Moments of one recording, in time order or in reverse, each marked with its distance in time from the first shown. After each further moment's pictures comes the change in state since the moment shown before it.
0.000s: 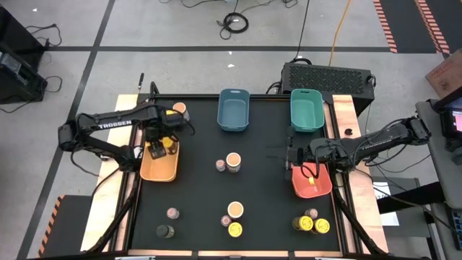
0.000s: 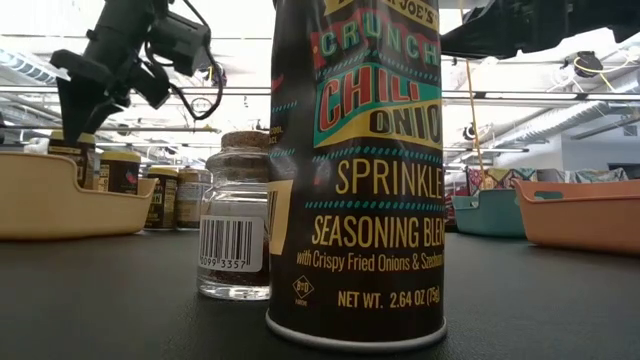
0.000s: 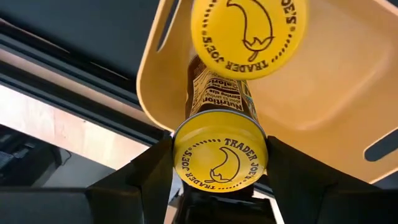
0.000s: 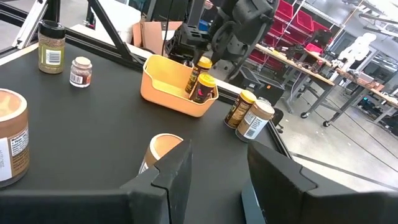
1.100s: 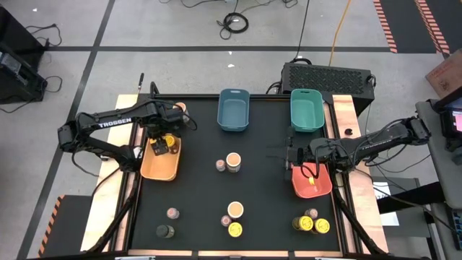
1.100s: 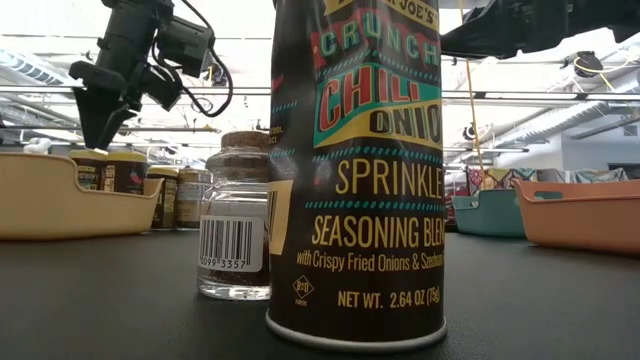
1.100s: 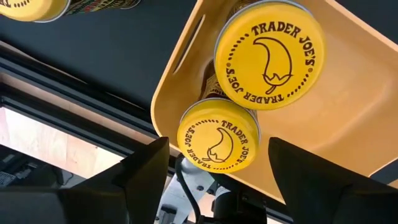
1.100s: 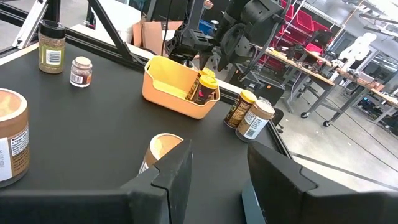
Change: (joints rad) left arm 0.059 0.000 0.001 0.092 -0.030 0.075; right arm 0.000 0.000 0.000 0.000 0.000 0.000
